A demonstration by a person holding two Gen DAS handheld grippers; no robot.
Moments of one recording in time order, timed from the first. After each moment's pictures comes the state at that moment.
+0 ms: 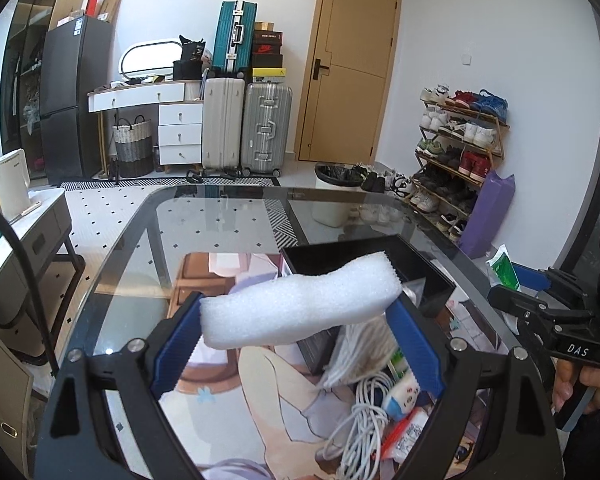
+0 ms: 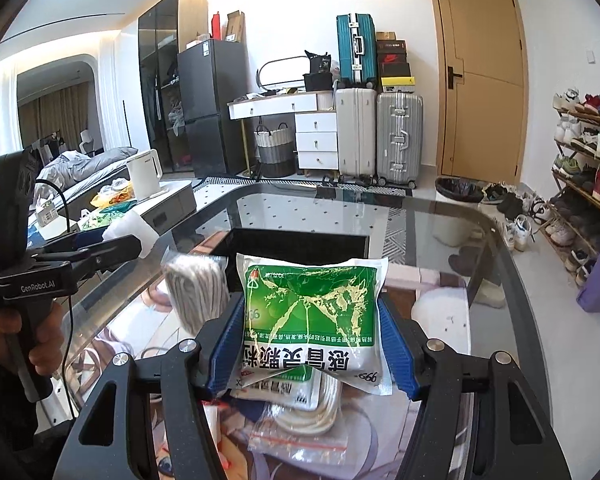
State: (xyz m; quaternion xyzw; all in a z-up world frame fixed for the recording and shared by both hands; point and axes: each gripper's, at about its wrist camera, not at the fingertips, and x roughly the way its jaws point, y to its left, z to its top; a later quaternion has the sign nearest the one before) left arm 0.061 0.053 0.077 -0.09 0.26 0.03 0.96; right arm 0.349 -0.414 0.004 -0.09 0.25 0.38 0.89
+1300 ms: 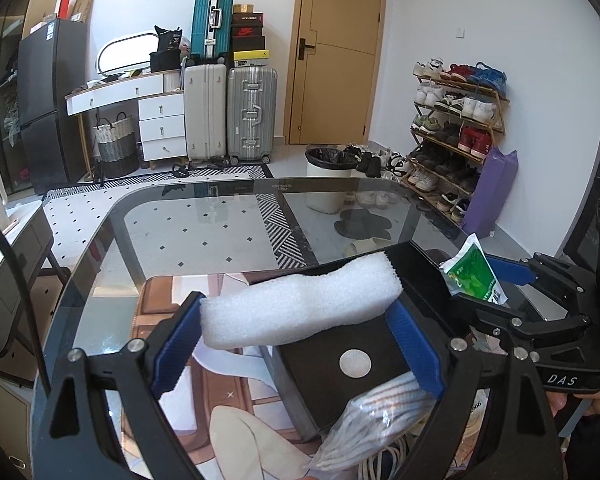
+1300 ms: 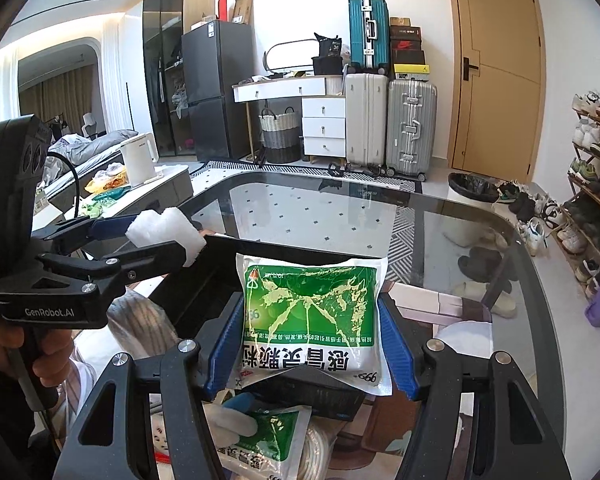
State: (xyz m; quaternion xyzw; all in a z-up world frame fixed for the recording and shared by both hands) left arm 0.155 0.040 0.061 -0.06 0.30 0.01 0.95; right arm 0.411 -0.362 -0.019 -0.11 0.27 0.39 0.87
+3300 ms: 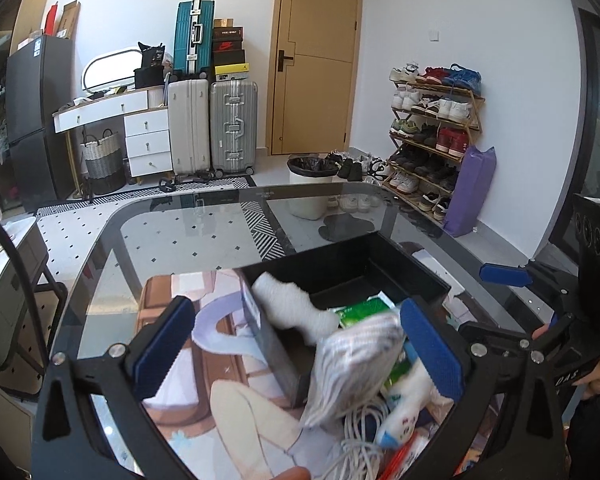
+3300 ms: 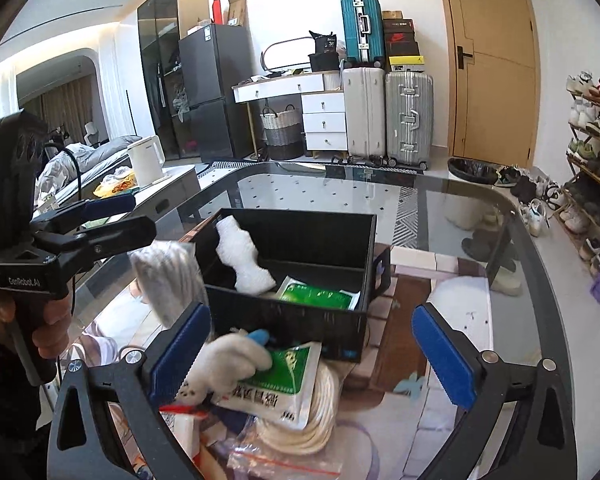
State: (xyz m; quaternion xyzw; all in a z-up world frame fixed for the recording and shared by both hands) left arm 0.104 0.039 0.073 -0.04 0.28 -0.02 0.96; right arm 0.382 -0.400 -0.032 -0.08 0.29 0.39 0.87
